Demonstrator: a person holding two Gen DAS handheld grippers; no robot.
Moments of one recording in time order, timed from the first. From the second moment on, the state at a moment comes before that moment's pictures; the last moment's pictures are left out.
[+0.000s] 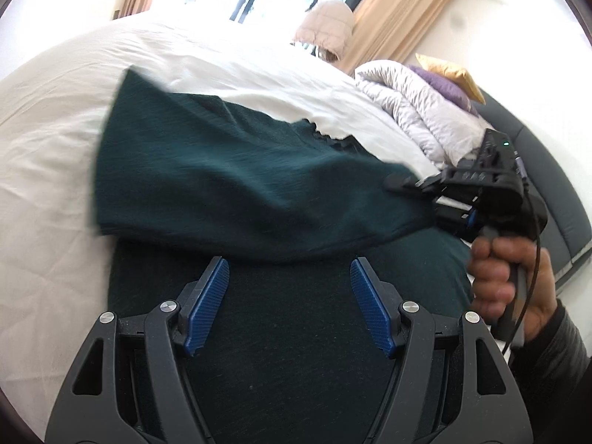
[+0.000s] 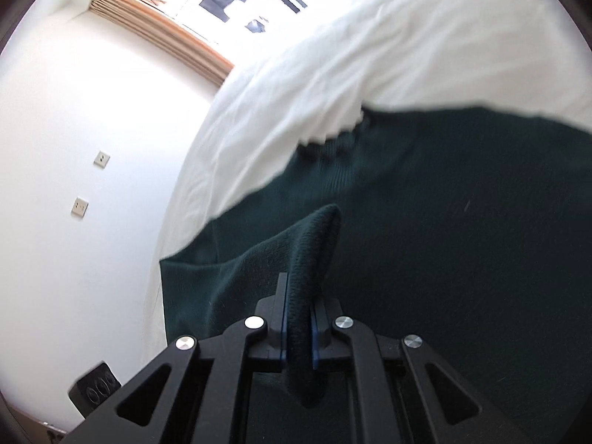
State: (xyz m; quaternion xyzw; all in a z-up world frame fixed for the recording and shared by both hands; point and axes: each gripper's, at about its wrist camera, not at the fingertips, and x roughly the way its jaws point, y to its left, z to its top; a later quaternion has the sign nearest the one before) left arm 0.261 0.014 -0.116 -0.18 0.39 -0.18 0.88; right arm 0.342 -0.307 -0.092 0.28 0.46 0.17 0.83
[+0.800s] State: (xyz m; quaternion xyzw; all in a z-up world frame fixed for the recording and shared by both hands) left arm 0.275 0.052 -0.088 -0.24 0.33 -0.16 0.90; right arm 0.346 -0.388 -0.130 0.28 0.48 0.07 0.83
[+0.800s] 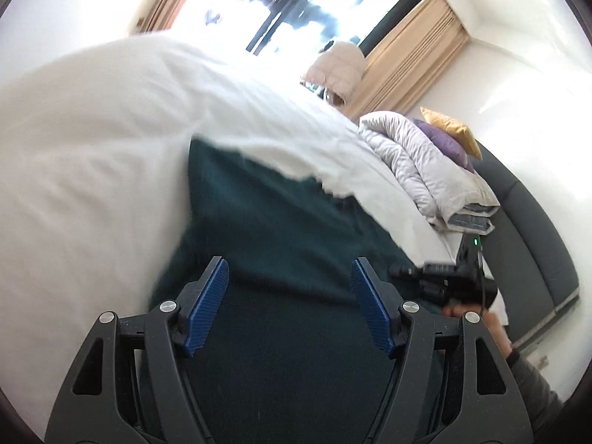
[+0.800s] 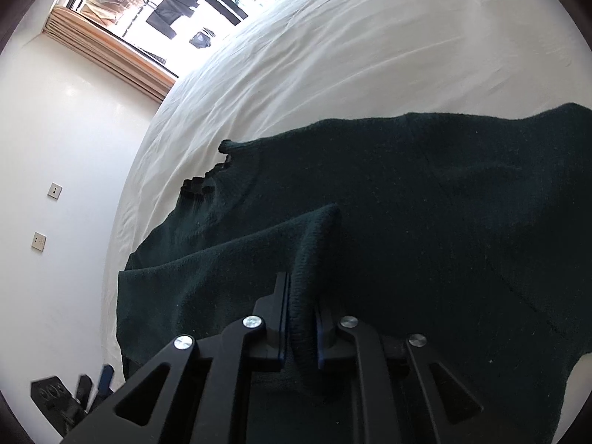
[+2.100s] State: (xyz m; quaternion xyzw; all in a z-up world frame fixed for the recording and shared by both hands) left arm 0.369 0.046 -0.147 -0.15 0.39 -0.11 0.90; right arm 0.318 -0.427 -0.143 0.38 0.43 0.11 0.81
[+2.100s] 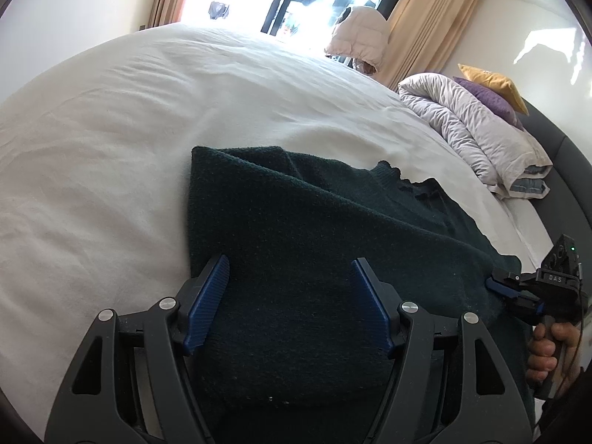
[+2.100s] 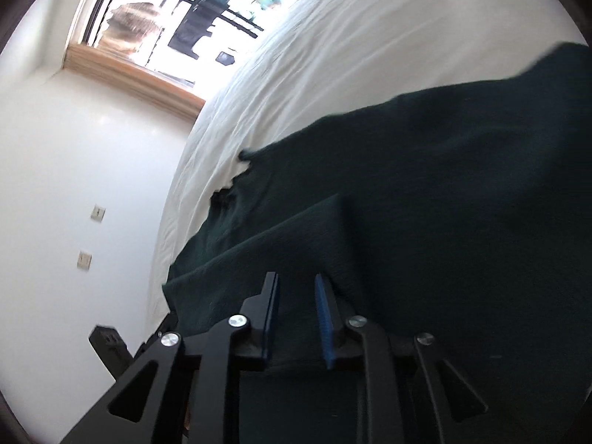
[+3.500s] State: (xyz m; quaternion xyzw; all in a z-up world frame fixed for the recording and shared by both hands) left arm 0.373 0.038 -0.148 -0.14 0.39 -0.10 0.91; right arm 0.146 -0.682 -0.066 0.44 0.23 -0.14 0.86
